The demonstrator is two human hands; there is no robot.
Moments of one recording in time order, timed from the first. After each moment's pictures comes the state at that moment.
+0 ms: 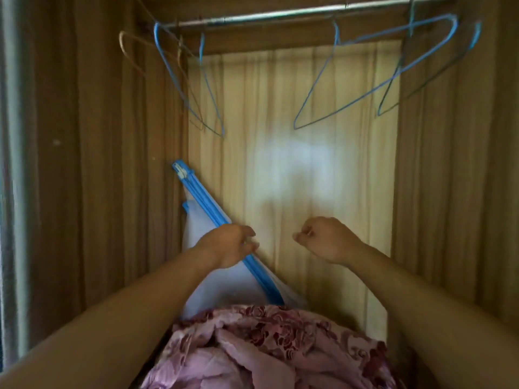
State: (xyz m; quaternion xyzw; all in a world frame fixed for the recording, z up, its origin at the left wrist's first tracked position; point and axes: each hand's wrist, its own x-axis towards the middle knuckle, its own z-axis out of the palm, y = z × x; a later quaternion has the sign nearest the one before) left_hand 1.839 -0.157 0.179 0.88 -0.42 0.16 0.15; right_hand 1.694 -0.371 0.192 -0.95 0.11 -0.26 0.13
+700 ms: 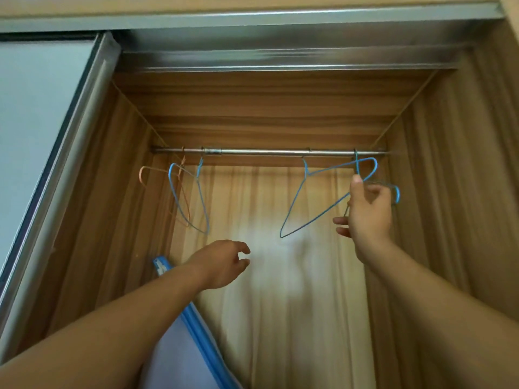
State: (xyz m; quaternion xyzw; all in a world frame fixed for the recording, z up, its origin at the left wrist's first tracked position) left_hand 1.793 -0.146 0.351 0.81 -0.45 0.32 0.19; right_hand 1.598 -0.352 0.410 -0.53 0.01 -0.68 0.51
